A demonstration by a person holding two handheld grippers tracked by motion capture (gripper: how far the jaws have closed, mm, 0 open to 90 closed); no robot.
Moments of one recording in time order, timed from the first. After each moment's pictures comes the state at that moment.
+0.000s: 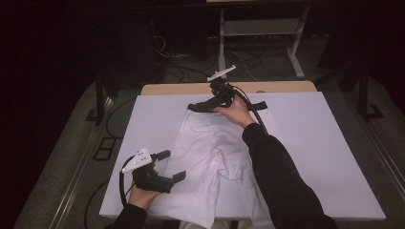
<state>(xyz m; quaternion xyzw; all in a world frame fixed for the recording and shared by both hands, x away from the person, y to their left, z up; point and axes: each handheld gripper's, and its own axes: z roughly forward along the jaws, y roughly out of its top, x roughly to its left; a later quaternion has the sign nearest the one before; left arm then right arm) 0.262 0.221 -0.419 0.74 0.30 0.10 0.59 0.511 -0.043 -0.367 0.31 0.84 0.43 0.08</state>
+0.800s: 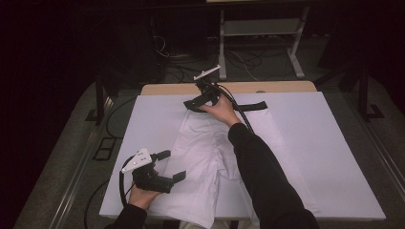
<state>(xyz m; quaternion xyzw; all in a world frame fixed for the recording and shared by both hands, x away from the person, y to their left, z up) 0.262 0.221 -0.419 0.74 0.30 0.10 0.59 0.533 -0.001 -0.380 0.33 0.84 0.43 0.07</state>
